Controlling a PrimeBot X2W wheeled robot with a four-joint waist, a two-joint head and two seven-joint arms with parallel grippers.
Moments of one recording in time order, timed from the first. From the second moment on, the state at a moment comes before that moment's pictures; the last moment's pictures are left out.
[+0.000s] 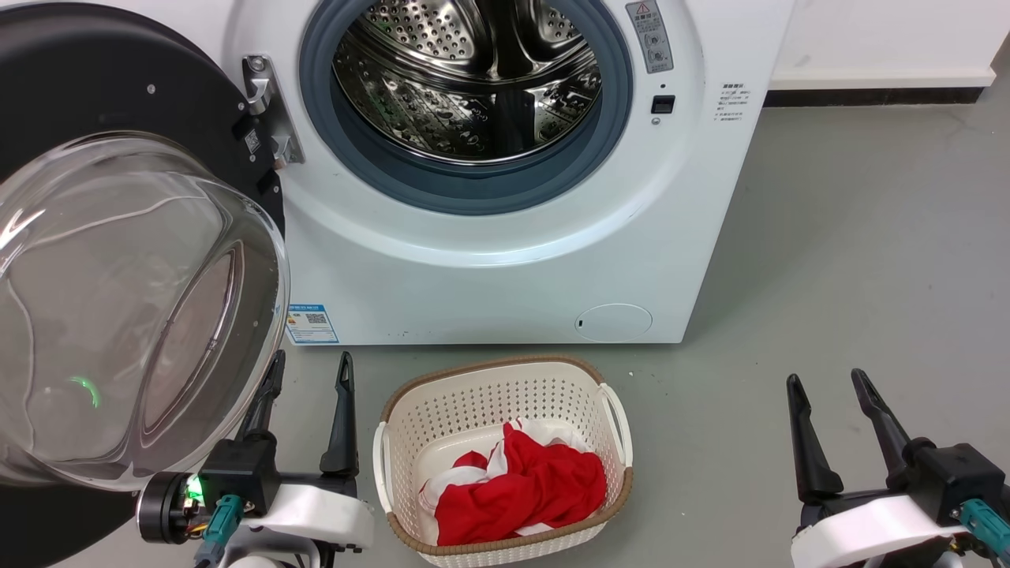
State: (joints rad) left arm -0.04 0.09 -0.08 0.10 -0.10 0.02 -0.26; right arm 0.06 -0.05 -0.02 -0.01 0.09 0.13 -0.15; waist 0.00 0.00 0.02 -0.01
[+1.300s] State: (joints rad) left arm -0.03 0.07 -0.03 0.17 -0.38 -0.02 -0.19; right arm 0.06 -0.06 -0.01 0.07 0.40 0.13 -0.12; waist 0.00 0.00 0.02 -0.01
